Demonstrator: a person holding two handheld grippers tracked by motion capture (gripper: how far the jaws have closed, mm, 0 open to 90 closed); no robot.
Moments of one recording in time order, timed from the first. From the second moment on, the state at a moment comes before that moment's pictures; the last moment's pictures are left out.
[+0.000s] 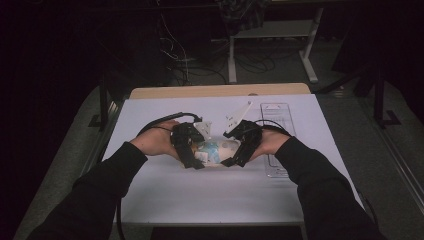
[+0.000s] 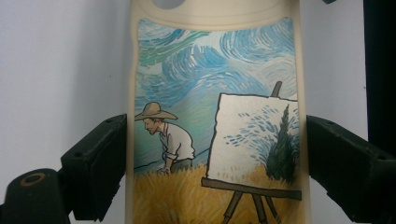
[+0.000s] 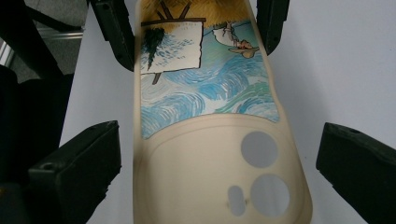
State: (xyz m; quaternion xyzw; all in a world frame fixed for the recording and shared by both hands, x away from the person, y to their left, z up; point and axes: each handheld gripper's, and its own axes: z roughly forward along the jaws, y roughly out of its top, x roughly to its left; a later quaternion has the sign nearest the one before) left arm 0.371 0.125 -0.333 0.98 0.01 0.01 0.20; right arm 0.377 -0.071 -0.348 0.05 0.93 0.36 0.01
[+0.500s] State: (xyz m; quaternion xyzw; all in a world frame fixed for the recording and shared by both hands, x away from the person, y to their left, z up) left arm 0.368 0.125 -0.328 0.98 0.00 0.01 0.20; right arm 0.377 -0.066 -0.355 0.04 0.94 0.35 0.00
